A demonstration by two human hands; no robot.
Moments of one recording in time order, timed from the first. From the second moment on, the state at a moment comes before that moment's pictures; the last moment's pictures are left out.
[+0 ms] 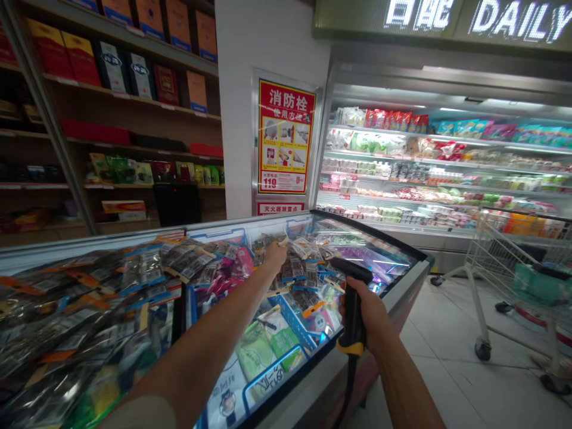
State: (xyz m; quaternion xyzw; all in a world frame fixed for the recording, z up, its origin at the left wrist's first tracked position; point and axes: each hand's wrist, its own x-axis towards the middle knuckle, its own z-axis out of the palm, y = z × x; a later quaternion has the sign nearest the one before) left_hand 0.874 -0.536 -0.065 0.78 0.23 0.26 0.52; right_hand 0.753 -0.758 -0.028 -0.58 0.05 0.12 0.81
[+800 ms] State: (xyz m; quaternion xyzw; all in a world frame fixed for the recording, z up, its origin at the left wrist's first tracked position) left_hand 0.806 -0.388 -0.062 0.93 0.23 0.24 0.17; right_hand 0.722 -0.689 -0.015 -0.59 -0.01 0.22 0.78
